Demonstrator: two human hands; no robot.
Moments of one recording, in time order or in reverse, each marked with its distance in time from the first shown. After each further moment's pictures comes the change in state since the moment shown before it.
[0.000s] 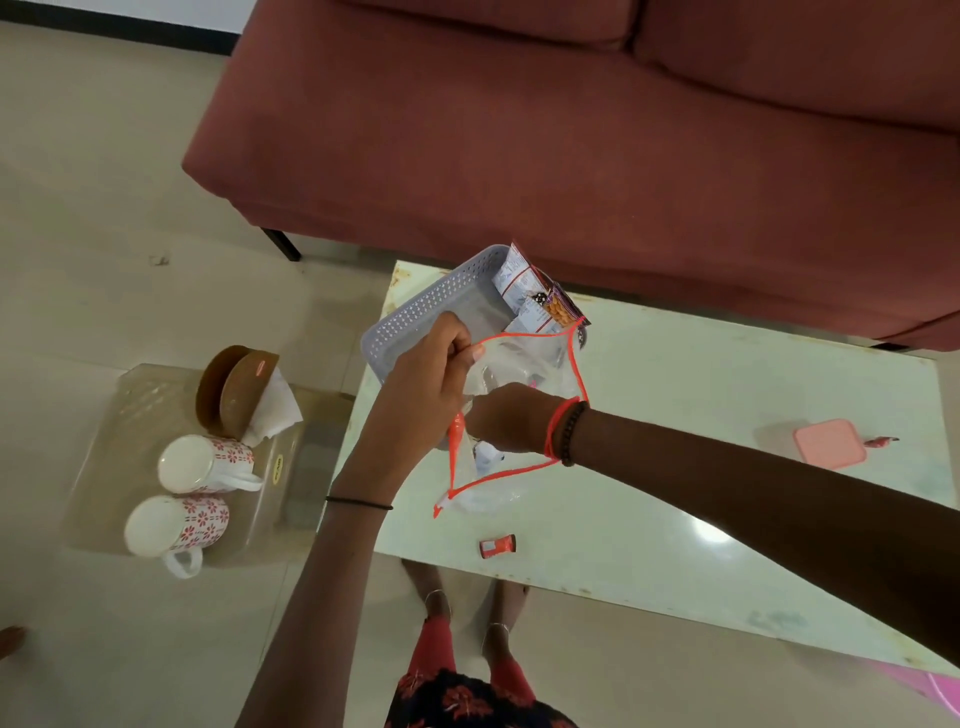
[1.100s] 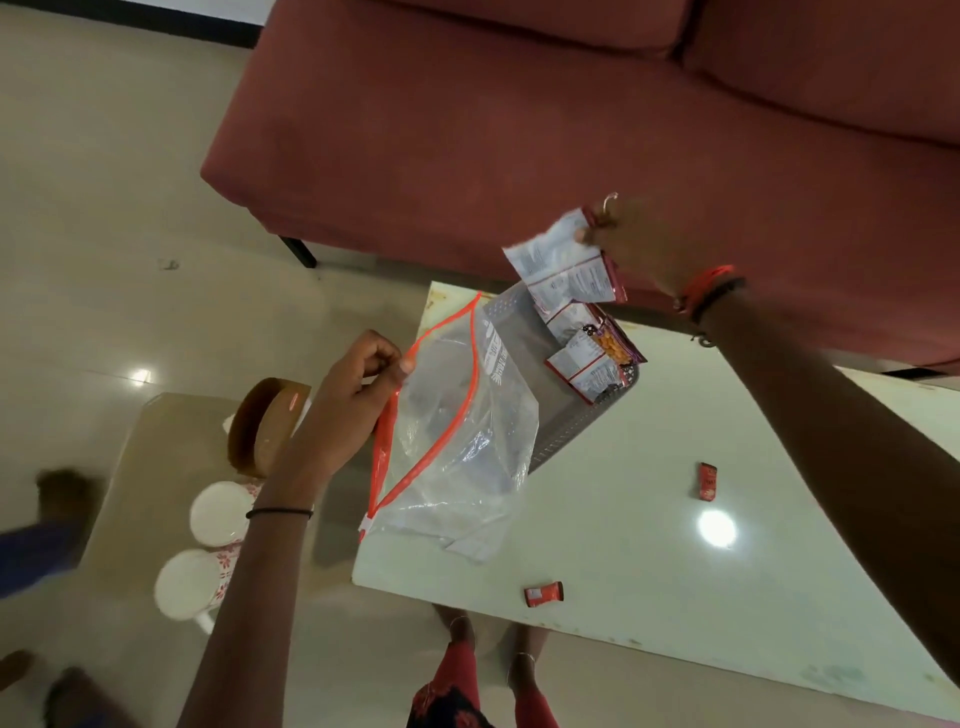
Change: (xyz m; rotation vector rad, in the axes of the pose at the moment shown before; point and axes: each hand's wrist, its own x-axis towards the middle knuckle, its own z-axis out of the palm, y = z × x) left_hand 0.051 -0.104 -0.086 -0.243 -0.054 -0.272; right_hand 0.046 0.177 -0.081 1.070 0.686 0.675
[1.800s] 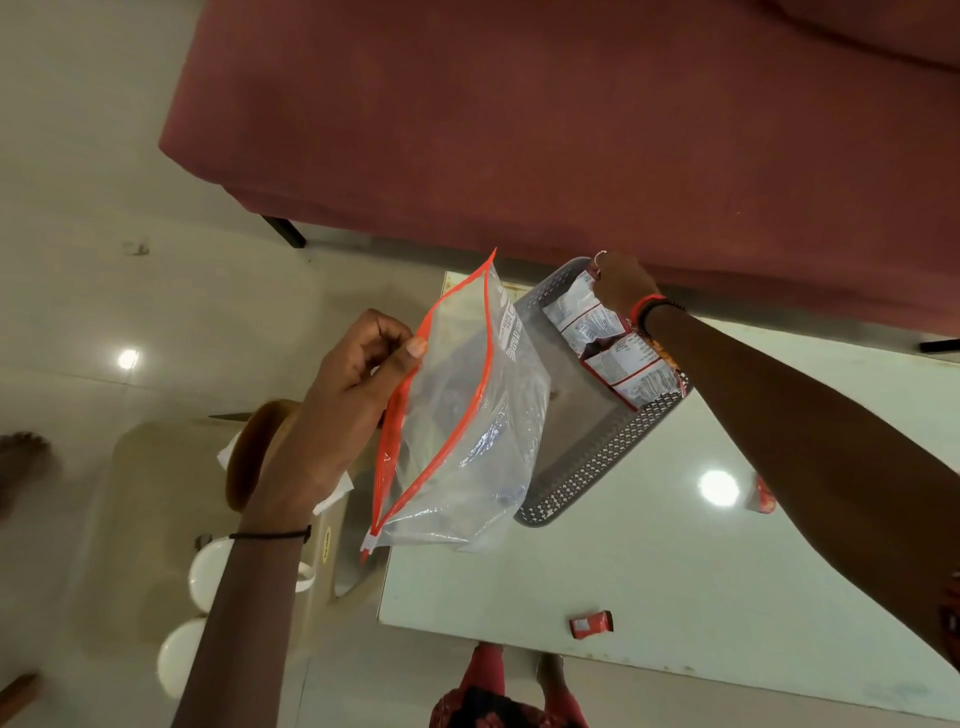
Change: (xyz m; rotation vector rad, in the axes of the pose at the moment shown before) left_hand 0.071 -0.024 -0.021 -0.288 -0.086 0.002; right_hand 0.118 0.106 0.132 -0.384 -0.040 0.188
